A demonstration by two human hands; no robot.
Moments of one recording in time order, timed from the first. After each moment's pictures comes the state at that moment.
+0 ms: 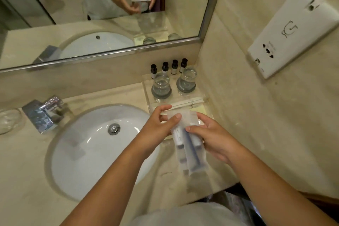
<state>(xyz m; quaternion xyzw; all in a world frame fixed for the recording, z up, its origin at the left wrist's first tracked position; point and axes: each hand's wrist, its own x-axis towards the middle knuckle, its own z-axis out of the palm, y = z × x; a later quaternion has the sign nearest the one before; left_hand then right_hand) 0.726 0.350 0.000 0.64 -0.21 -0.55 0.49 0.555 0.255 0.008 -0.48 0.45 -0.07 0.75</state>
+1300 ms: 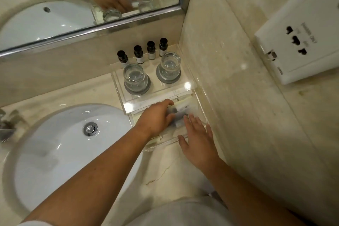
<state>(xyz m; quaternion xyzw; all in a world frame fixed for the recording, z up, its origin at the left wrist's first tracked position) 0.735 0.235 -0.123 0.74 -0.55 -0.37 0.12 0.539 0.232 -0.121 -0.81 0.50 0.11 0.27</state>
